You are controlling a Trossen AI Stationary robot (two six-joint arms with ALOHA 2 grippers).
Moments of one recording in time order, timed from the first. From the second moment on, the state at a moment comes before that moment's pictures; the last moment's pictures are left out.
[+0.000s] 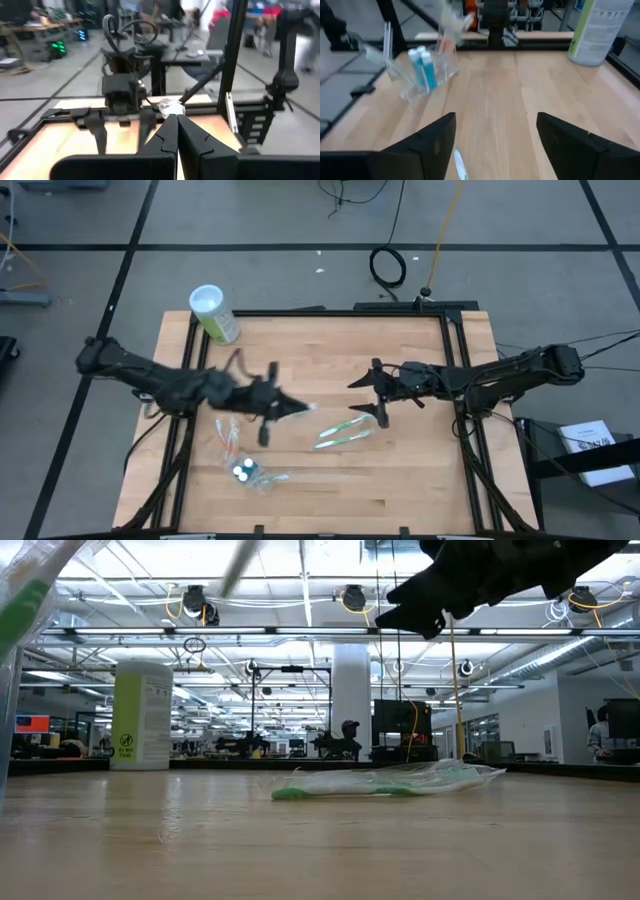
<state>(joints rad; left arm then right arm) -0.26 1.23 1.02 0.13 -0.16 0.00 0.03 1.20 0.61 0.30 -0.03 0.03</state>
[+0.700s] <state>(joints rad) -0.99 1.12 0.62 0.58 -1.21 -0.26 0.03 1.19 0.61 0.30 -0.03 0.07</state>
